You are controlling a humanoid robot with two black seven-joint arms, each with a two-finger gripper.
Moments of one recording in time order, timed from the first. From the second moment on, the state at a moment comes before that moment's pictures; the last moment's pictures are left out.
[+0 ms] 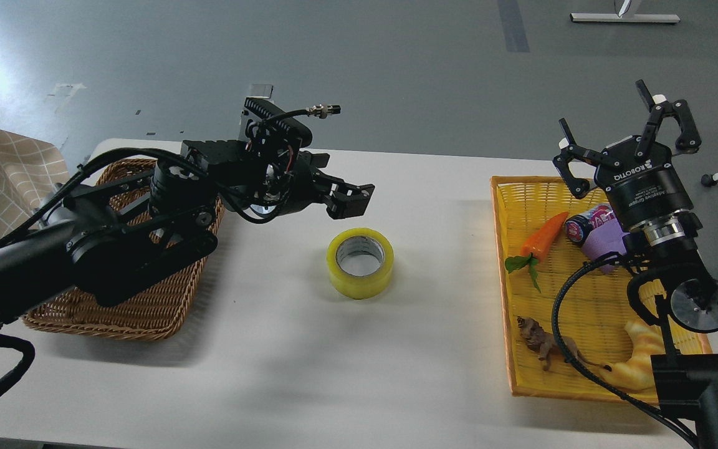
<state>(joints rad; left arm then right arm) -0.90 0.43 -0.53 -1.41 1.91 -0.49 0.11 0.31 0.00 1.69 1.19 -0.33 0.49 -0.19</state>
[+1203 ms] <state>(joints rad) -0.83 0.27 -0.41 -1.15 1.90 -0.49 0.14 0.30 0.00 1.69 1.17 -0.34 0.49 -0.19</state>
